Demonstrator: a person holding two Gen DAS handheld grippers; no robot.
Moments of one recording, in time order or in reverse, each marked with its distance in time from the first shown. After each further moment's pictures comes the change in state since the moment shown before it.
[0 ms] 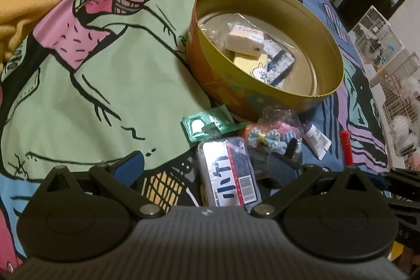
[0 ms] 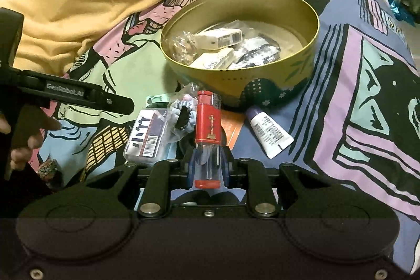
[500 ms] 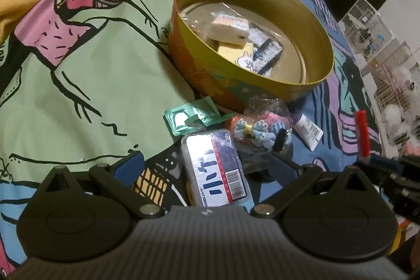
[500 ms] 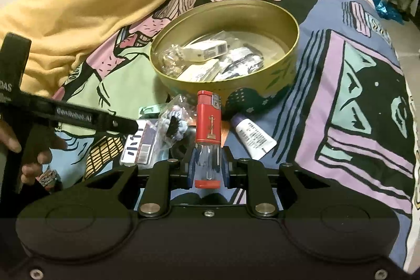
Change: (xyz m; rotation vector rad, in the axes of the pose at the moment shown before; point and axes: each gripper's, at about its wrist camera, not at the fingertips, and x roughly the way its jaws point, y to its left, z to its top) left arm 0.014 -0.009 -0.002 0.050 0.033 -0.050; right arm -0.024 -0.009 0.003 0.041 -0.035 -0.036
